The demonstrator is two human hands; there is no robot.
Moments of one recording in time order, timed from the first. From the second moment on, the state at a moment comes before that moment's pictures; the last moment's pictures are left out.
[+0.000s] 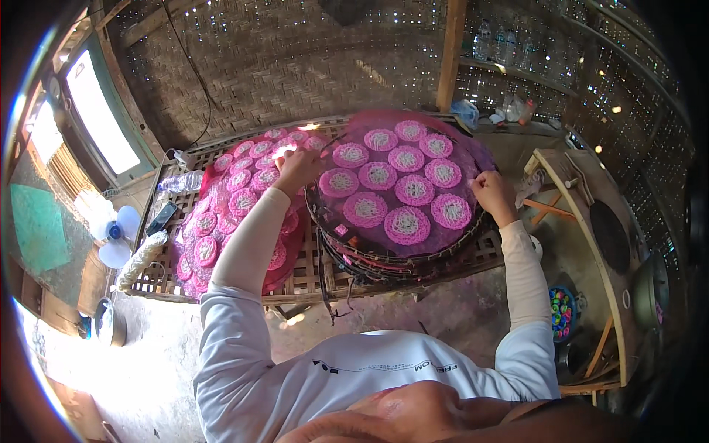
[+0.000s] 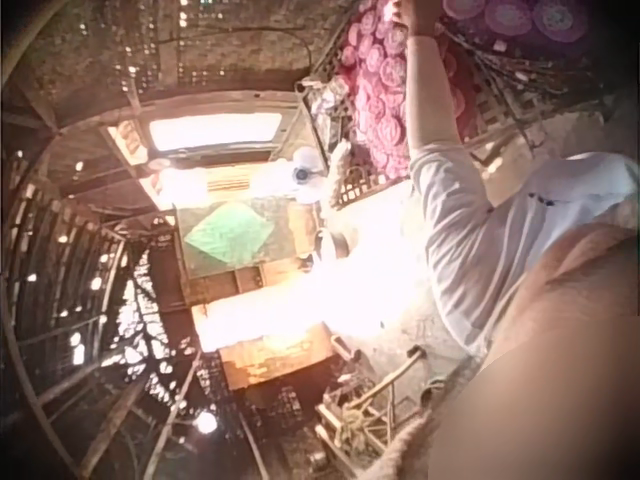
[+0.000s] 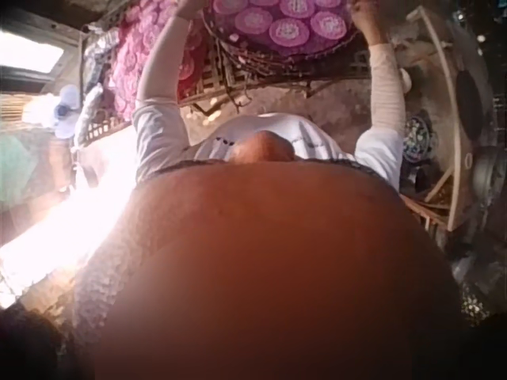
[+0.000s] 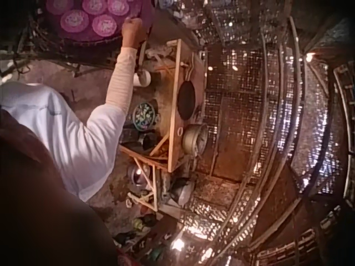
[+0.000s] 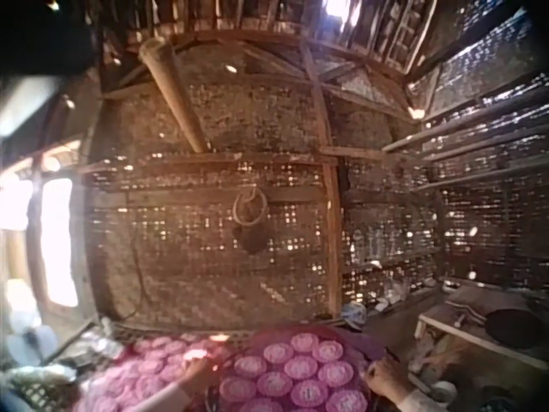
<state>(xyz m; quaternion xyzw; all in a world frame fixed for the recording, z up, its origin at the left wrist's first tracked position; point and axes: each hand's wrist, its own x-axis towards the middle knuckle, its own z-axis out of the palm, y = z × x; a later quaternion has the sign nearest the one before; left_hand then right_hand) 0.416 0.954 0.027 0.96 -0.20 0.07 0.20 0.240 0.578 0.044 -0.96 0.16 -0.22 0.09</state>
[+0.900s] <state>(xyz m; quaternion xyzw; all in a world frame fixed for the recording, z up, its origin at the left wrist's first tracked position) 0.413 0.940 0.021 0.97 -0.16 0.11 0.12 0.254 0.562 0.023 -0.92 0.17 -0.27 0.25</state>
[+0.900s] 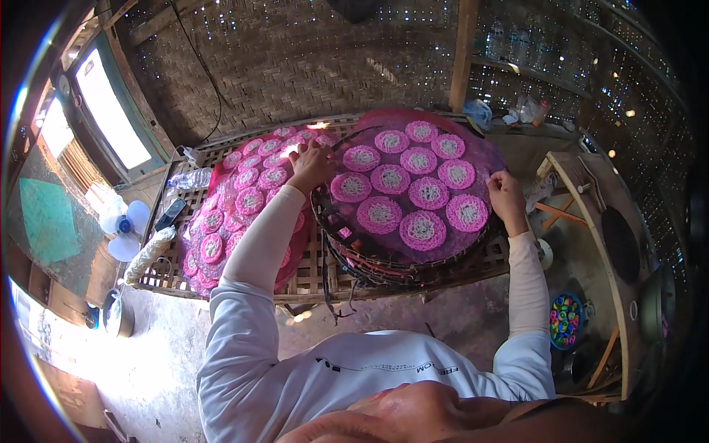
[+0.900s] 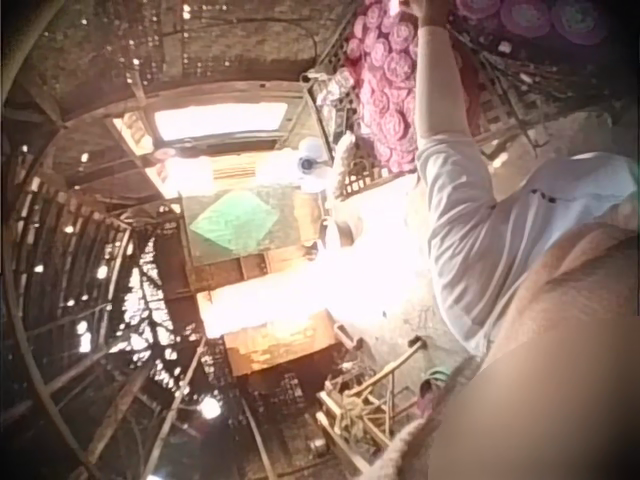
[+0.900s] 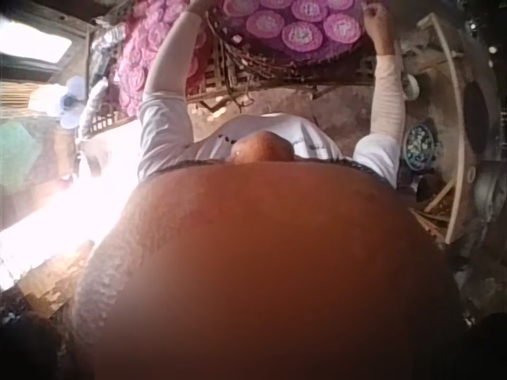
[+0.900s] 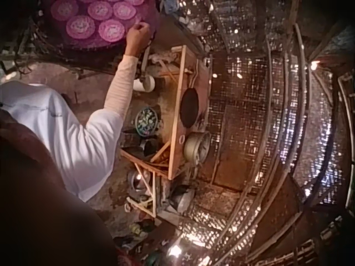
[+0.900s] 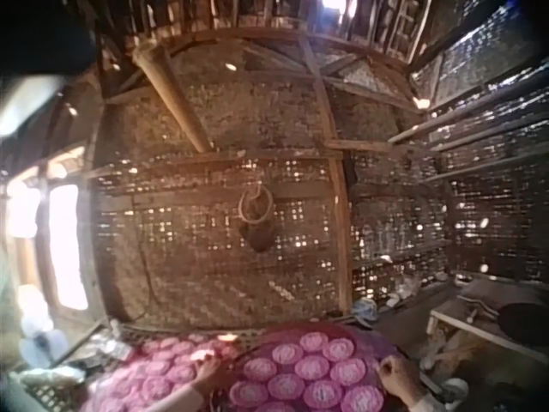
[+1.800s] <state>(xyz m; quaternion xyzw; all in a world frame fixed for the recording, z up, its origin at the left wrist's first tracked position) 0.361 1.206 0.115 0.84 -0.17 0.26 0.44 0.437 0.795 0.142 -0.85 -0.29 -0.30 0.31</state>
